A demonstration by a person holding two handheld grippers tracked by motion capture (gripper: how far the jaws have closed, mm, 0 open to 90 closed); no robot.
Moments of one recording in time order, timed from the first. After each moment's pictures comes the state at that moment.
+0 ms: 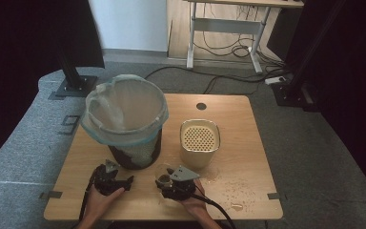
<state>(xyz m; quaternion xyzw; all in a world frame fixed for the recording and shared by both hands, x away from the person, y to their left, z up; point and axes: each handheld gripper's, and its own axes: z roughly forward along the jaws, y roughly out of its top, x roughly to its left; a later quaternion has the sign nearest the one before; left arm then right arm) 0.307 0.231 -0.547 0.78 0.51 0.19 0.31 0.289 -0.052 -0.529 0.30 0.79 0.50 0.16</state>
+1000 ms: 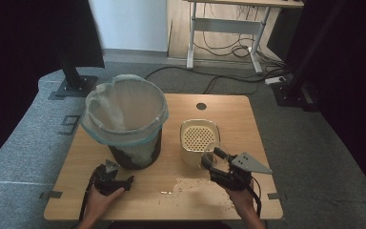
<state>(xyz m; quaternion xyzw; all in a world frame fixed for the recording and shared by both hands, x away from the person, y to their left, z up) 0.307 0.232 -0.547 0.79 0.50 0.19 0.30 0.272 -0.185 -0.414 0.36 0.68 0.59 0.23</state>
